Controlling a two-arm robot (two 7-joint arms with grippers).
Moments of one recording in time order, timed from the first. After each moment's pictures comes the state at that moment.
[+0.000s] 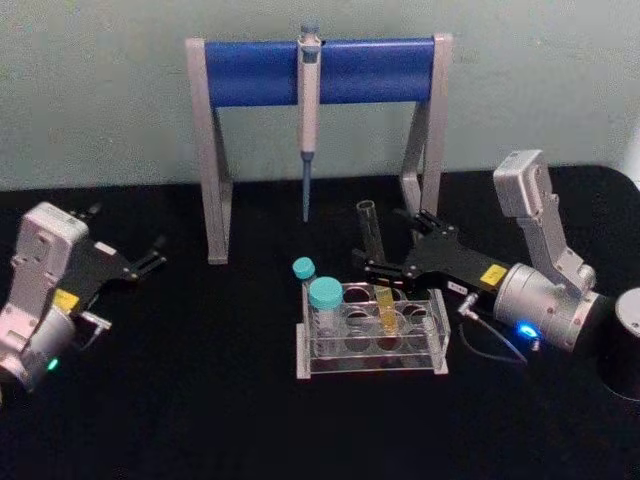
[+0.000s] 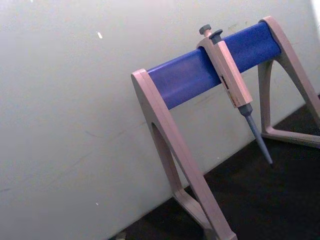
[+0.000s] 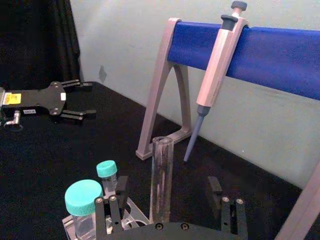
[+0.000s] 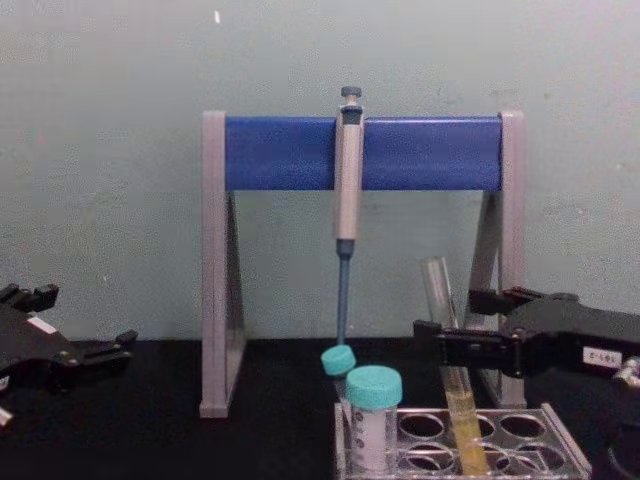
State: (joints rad) left arm -0.20 0.60 0.45 -1.41 -0.25 -0.12 0.03; right arm 0.32 0.46 -0.46 -1.41 0.44 0.03 0.53
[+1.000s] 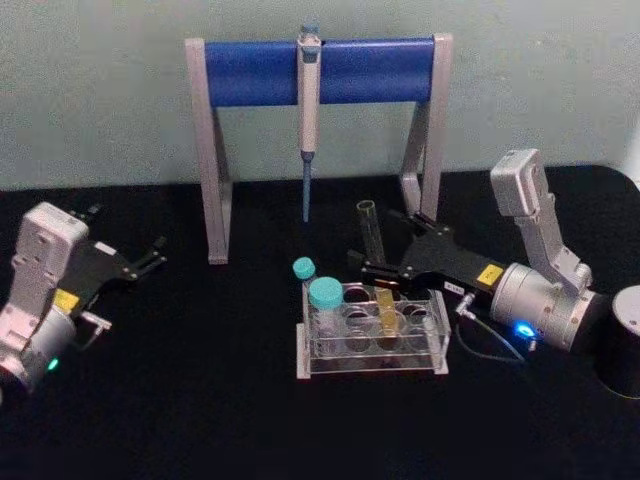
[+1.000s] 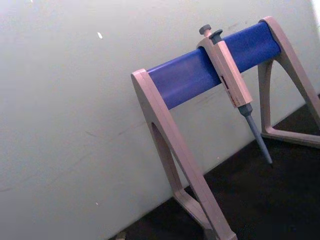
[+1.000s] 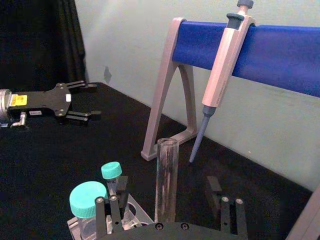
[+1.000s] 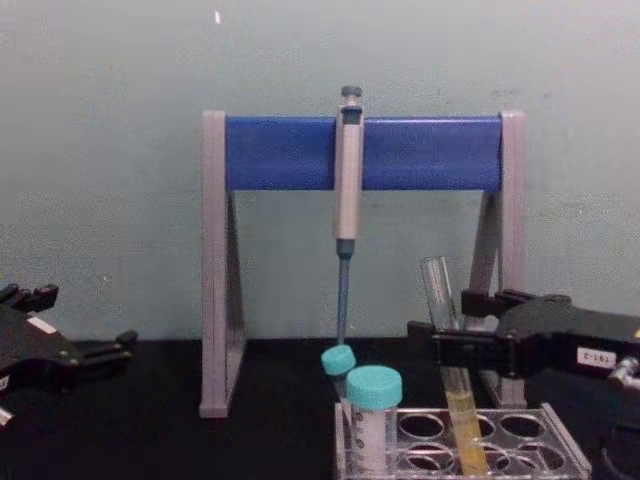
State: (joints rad) left arm -0.20 0.60 0.45 -1.41 -0.25 -0.12 0.03; right arm 0.33 0.46 -0.46 -1.39 0.45 0.04 0.55
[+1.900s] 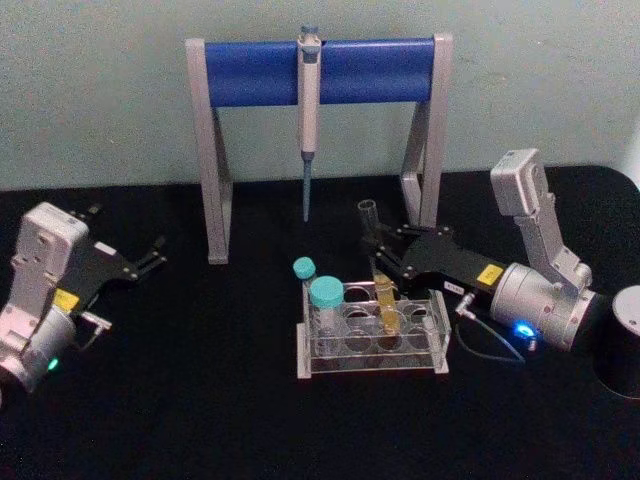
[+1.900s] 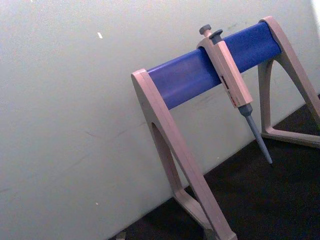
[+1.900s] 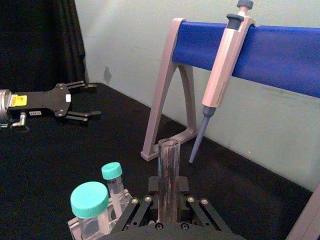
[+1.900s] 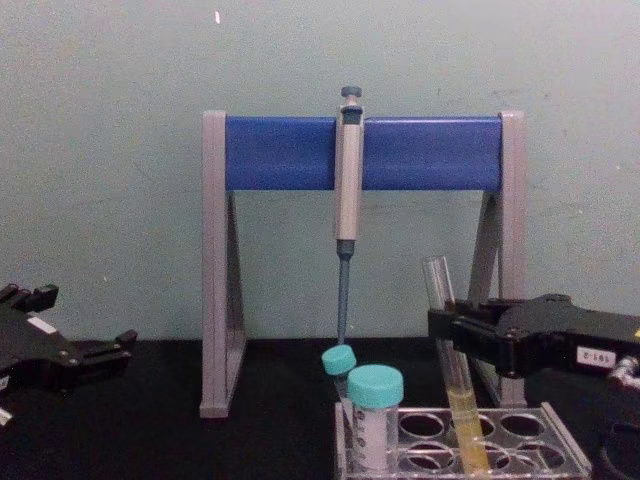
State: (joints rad) left arm -0.20 0.60 0.45 -1.41 -0.25 -0.12 0.03; right arm 0.33 0.46 -0.46 -1.39 0.45 0.04 0.55
